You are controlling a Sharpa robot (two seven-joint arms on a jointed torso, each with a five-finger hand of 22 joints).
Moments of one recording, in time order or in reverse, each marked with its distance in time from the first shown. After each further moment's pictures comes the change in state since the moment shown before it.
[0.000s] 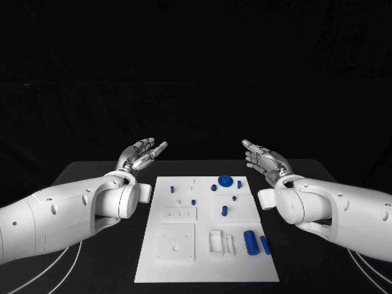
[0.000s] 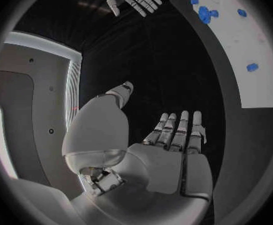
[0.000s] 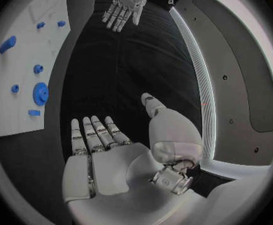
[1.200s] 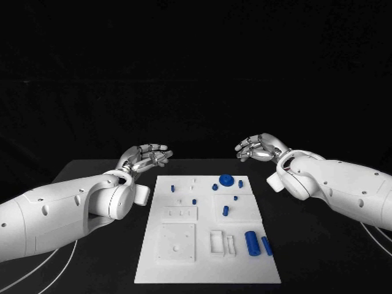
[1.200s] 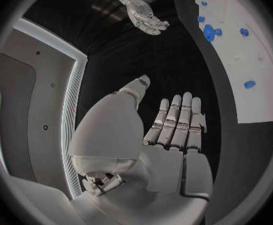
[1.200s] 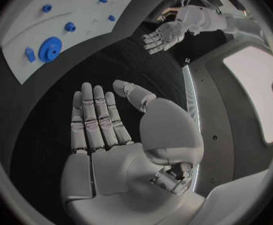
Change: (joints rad) left arm 0.015 -0.047 0.011 0.042 -0.041 0.161 -0.037; left_hand 0.259 0.129 -0.085 -0.181 0.148 0.373 0.059 0.131 0.098 0.485 0.106 0.131 0.055 0.443 0.023 0.198 0.095 0.071 0.387 -0.072 0.128 -0.024; right arm 0.076 0.128 0.018 -0.330 -0.690 0.228 -0.135; right_hand 0.336 -0.076 0.397 -0.285 0.130 0.580 0.054 0.247 0.141 0.736 -0.075 0.167 0.075 0.736 -0.107 0.349 0.229 0.210 0.604 -0.007 0.171 0.374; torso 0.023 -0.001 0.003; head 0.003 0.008
